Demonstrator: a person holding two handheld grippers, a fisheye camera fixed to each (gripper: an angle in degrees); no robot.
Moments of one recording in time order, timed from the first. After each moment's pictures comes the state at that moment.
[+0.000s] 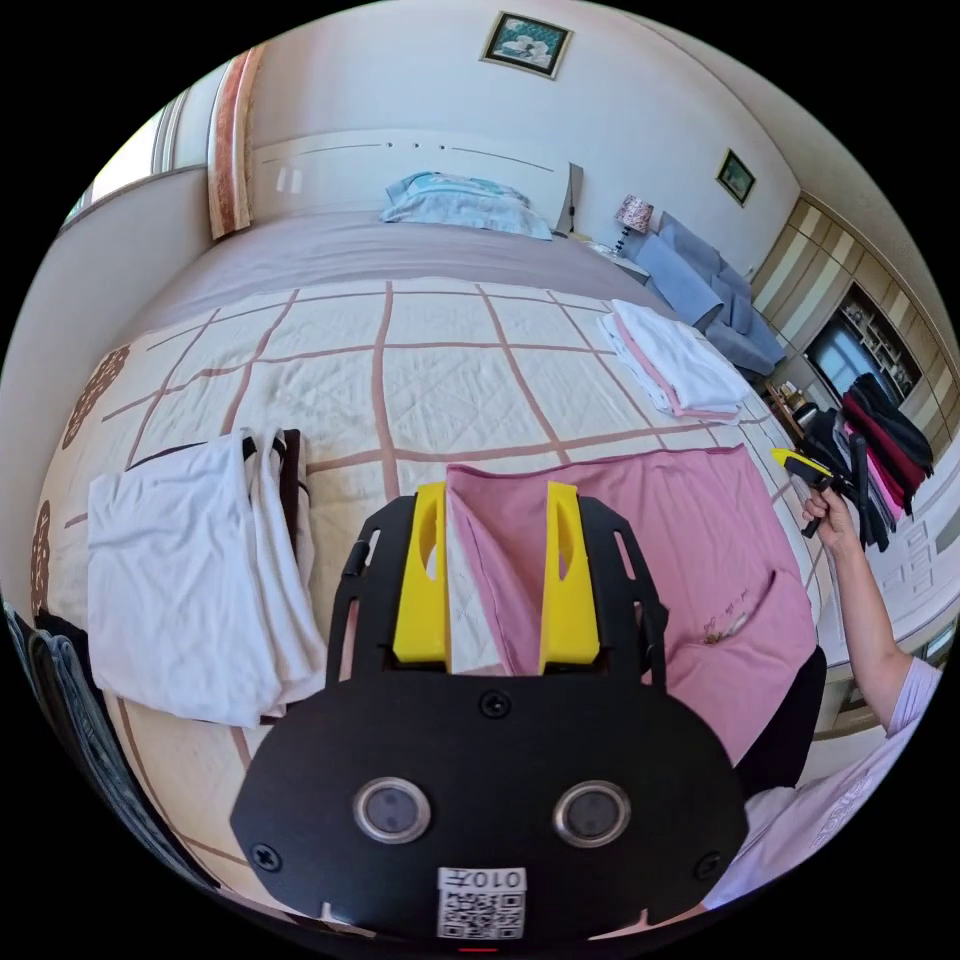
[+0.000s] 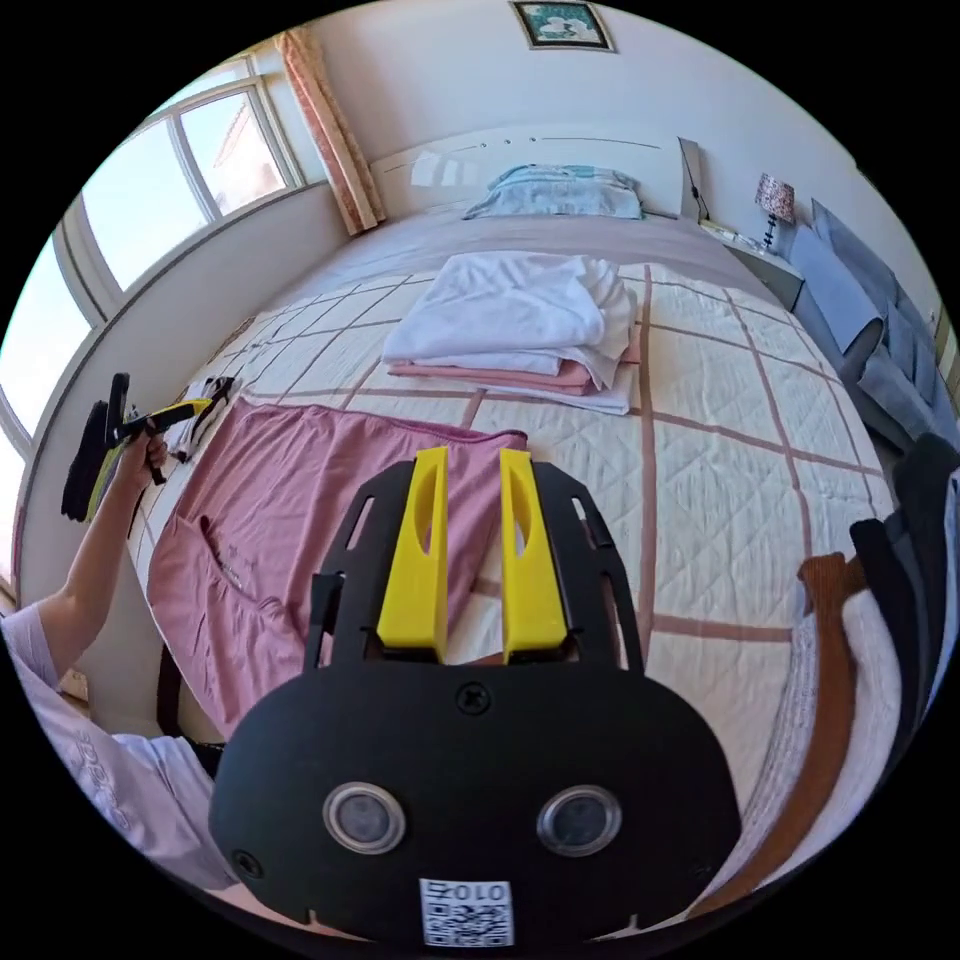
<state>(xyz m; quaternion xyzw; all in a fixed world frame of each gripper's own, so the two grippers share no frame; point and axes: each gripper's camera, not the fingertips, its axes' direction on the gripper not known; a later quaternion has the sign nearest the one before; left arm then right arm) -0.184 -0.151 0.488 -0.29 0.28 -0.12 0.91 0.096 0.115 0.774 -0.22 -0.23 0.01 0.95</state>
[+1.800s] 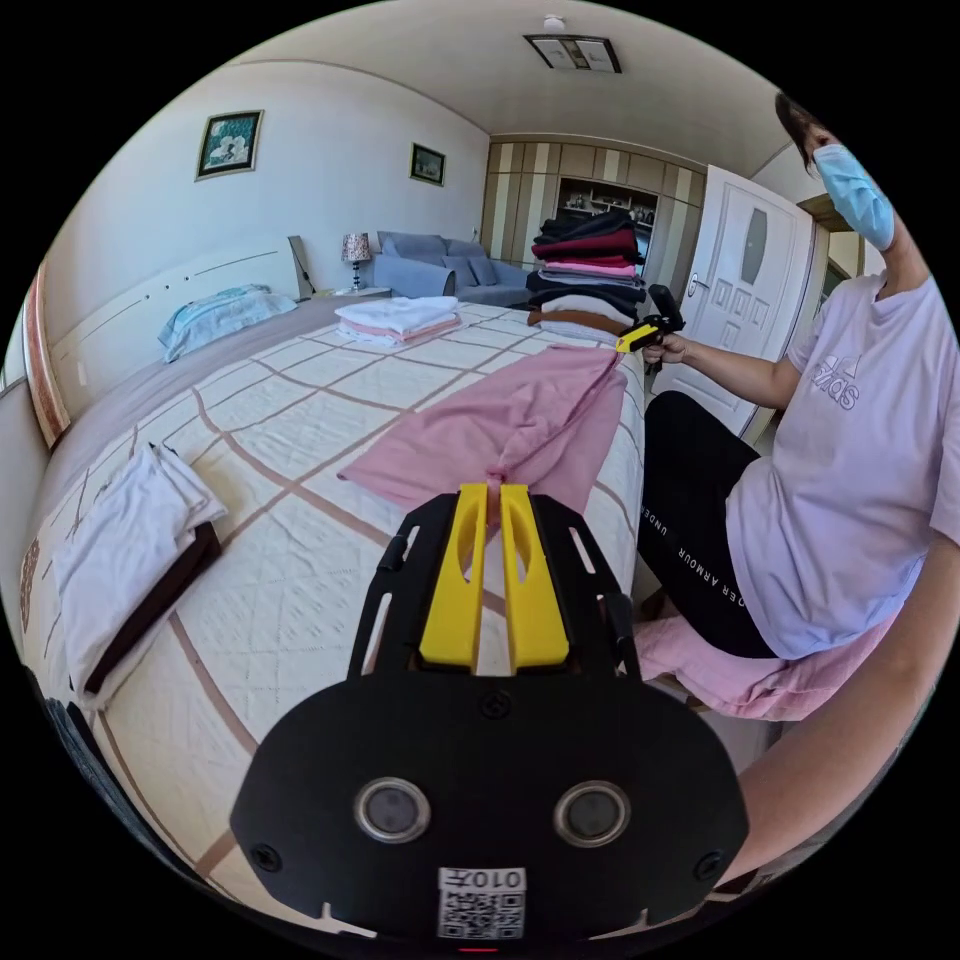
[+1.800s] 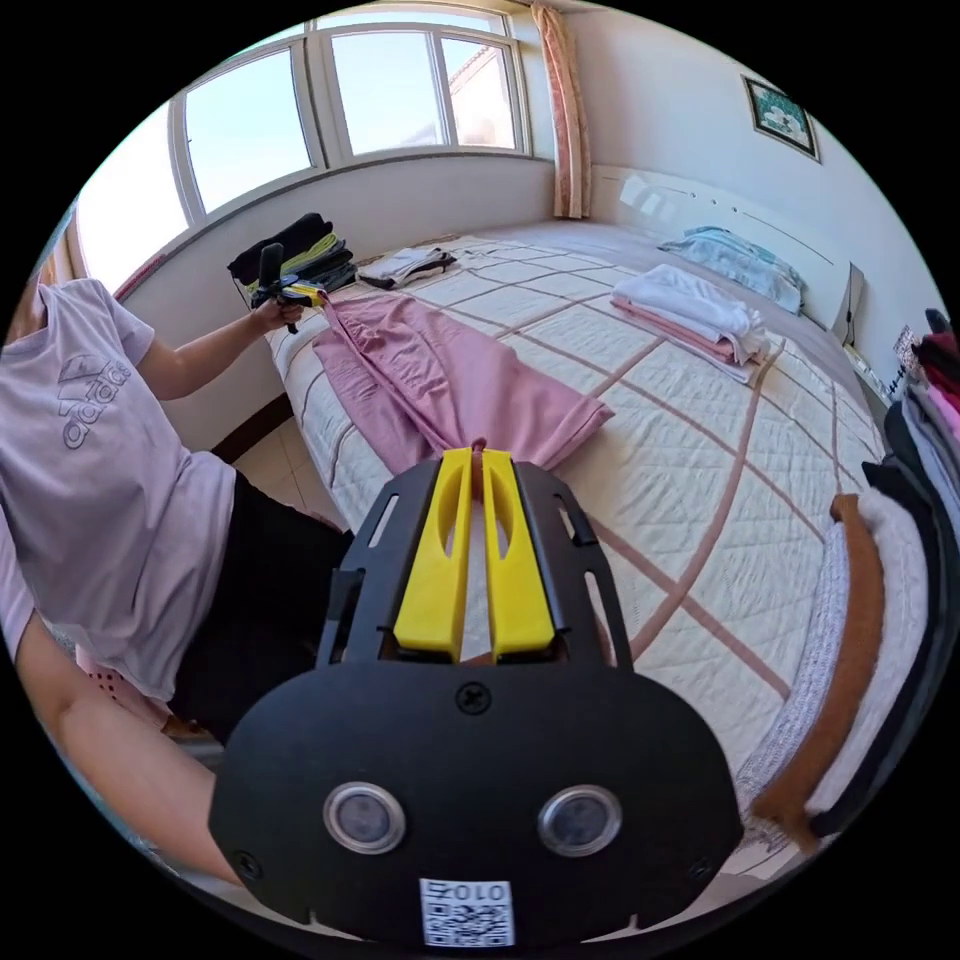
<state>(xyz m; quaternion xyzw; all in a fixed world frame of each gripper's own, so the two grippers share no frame) -0.190 0.012 0.195 -0.08 0.51 0.10 0.85 0.093 0.271 0.511 -0.17 -0.37 -0.21 0.89</state>
